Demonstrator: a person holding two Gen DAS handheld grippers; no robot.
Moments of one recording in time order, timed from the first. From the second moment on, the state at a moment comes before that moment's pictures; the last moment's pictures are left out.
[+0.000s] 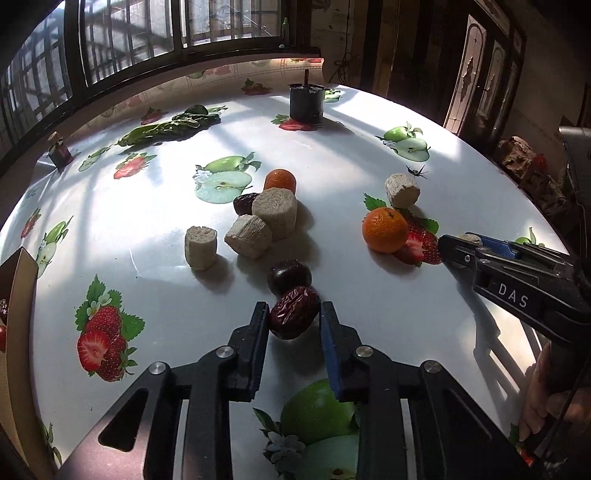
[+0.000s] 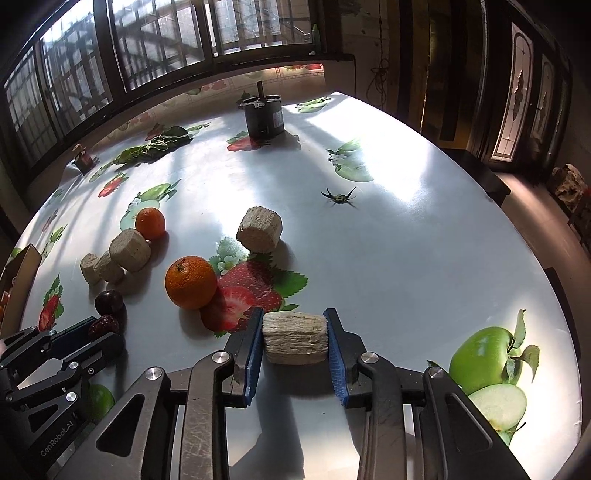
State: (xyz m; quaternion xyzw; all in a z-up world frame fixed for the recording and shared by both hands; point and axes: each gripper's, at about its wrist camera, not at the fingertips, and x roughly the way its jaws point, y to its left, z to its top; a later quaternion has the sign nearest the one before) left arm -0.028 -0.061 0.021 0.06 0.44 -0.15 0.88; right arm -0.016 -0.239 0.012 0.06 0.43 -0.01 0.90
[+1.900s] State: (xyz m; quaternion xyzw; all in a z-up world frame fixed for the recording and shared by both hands) left arm -0.106 0.354 0.071 -0.17 0.39 0.19 0.88; right arm -0.033 0.200 0.044 -0.08 0.42 0.34 0.84
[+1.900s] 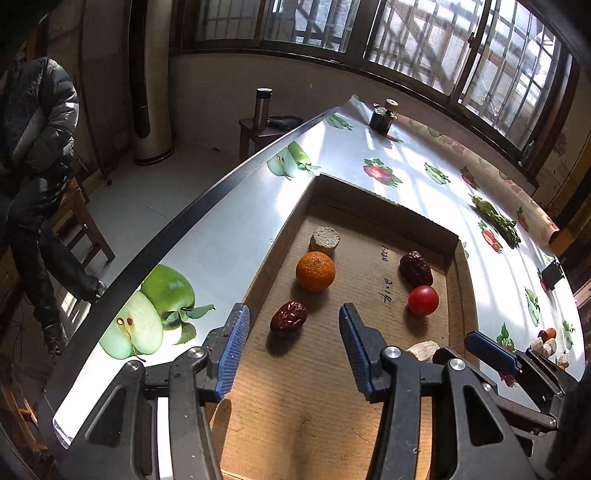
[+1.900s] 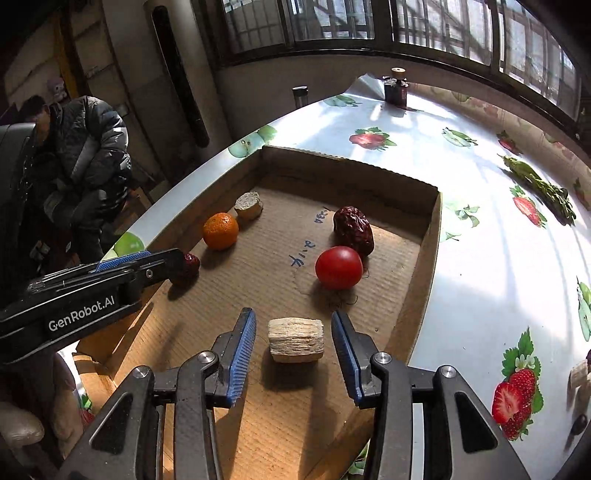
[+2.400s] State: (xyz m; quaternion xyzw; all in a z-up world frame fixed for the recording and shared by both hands) left arm -0.156 0.260 0.140 -0.03 0.28 0.26 0.93; right arm -0.080 0.068 0.083 0.05 0.37 0.26 0.89
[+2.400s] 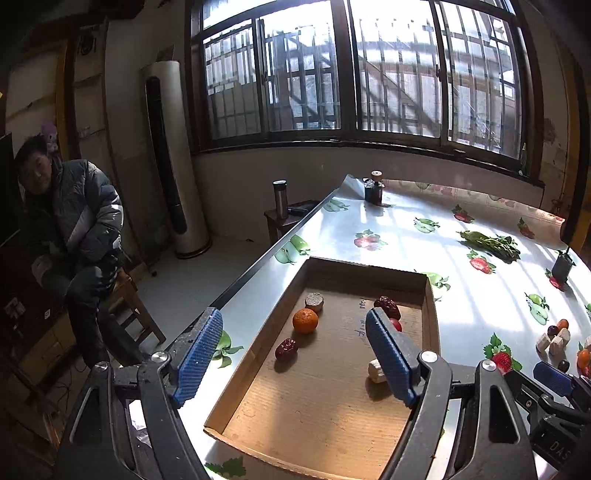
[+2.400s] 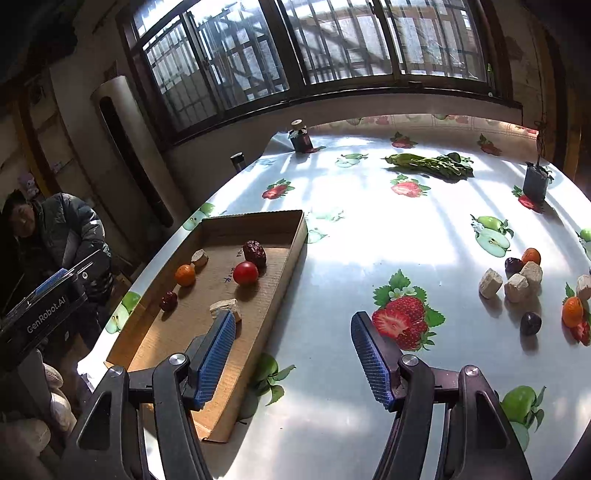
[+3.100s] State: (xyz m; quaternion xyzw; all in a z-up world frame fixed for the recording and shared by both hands) left arm -0.146 0.196 0.134 0.00 0.30 0.19 0.93; right arm -0.092 0.012 0.078 0.09 0.37 0.24 0.90
